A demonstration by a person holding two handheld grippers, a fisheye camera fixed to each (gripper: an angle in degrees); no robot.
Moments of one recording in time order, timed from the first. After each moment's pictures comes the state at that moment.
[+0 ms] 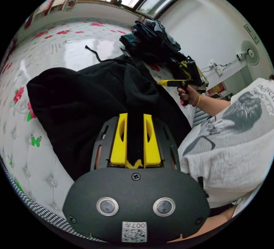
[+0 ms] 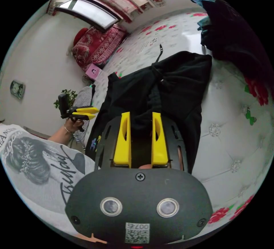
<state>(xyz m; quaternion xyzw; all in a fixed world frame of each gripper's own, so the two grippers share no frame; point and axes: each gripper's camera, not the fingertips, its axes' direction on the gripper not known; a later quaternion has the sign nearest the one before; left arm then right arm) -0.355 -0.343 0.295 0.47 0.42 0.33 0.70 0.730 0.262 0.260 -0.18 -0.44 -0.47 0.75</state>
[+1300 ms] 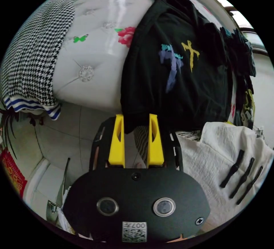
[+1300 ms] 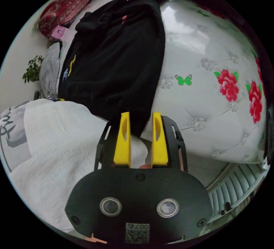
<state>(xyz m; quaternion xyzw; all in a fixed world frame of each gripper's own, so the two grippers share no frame) -0.331 -0.206 0.453 0.22 0.41 -0.03 0.88 0.921 0.309 0.245 -0.28 -0.20 -0.50 0.79</state>
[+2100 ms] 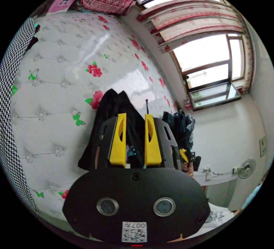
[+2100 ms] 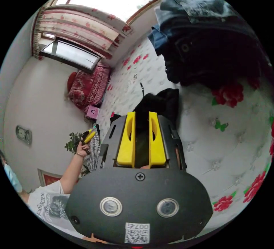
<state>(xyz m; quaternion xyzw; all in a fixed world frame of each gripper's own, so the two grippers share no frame) -0.519 -0.411 0.211 0.44 0.64 -0.10 0.62 0.712 0.005 0.170 -0.14 -0.48 -0.30 0.81</state>
